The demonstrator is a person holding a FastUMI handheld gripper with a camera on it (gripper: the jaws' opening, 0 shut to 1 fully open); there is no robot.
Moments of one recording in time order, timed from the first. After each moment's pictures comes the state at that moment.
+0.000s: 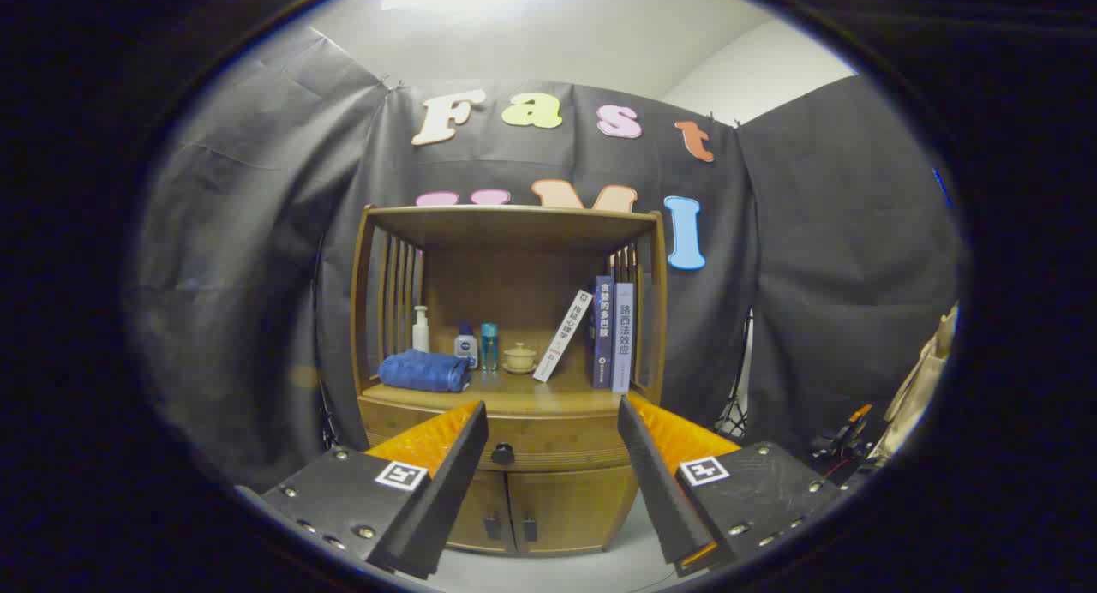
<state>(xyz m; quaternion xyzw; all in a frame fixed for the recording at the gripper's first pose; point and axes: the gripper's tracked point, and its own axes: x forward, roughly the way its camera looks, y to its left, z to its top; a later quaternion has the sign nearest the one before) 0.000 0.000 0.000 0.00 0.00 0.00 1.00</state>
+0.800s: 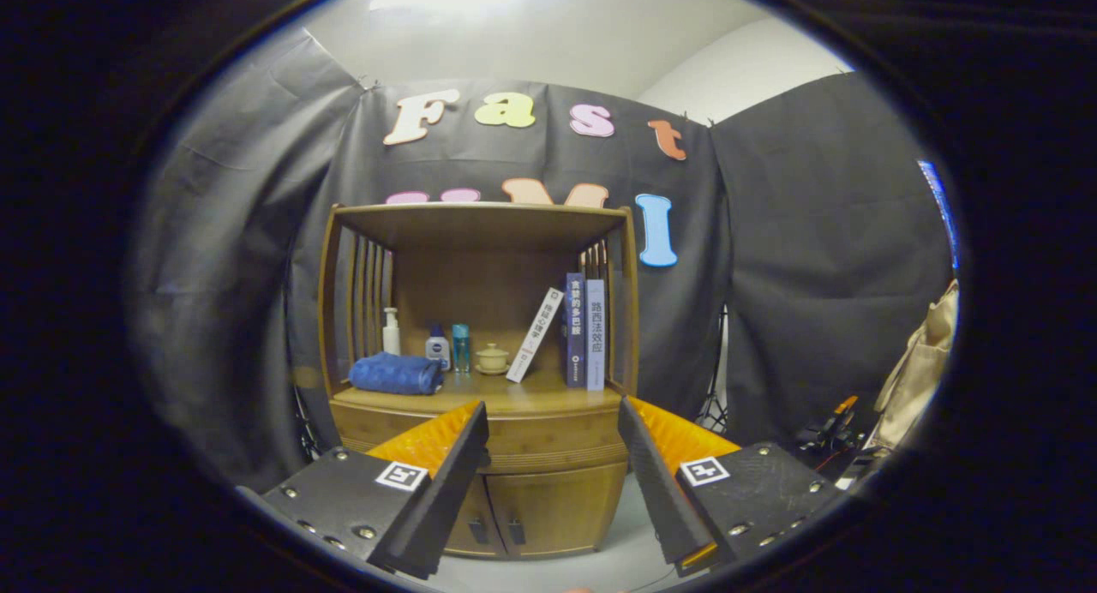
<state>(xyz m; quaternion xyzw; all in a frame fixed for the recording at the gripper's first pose) 0.013 -0.023 -0.013 0.00 0.00 -0.06 1.00</state>
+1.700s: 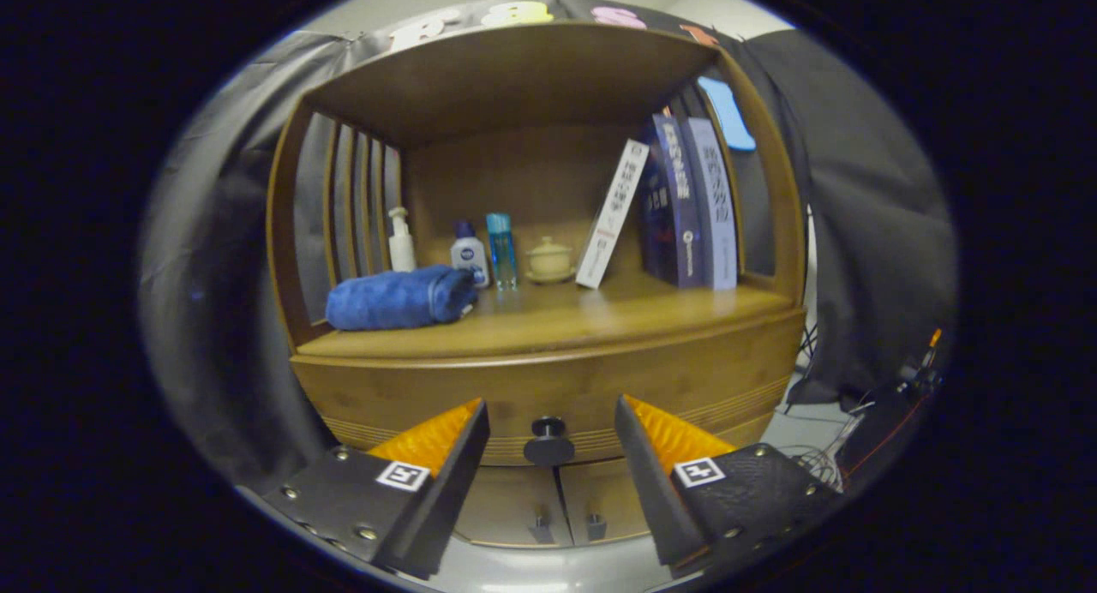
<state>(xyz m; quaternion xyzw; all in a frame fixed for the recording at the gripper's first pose) 0.209 0.078 -0.202 0.06 0.16 0.03 0.98</state>
